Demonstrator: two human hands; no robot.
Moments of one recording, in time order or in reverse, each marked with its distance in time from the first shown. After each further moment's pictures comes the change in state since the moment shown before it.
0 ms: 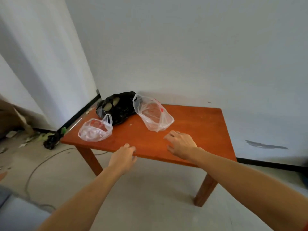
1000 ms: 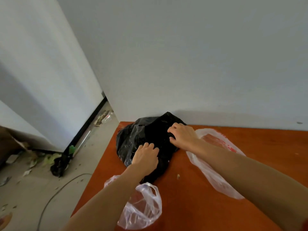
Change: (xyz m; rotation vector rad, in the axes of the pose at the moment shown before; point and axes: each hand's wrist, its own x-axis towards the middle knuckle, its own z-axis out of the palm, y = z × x) left_hand 0.454 -0.275 -0.029 0.356 -0.112 0.298; right_hand 0.567 -0.009 0.092 0.107 -0.002 0.067
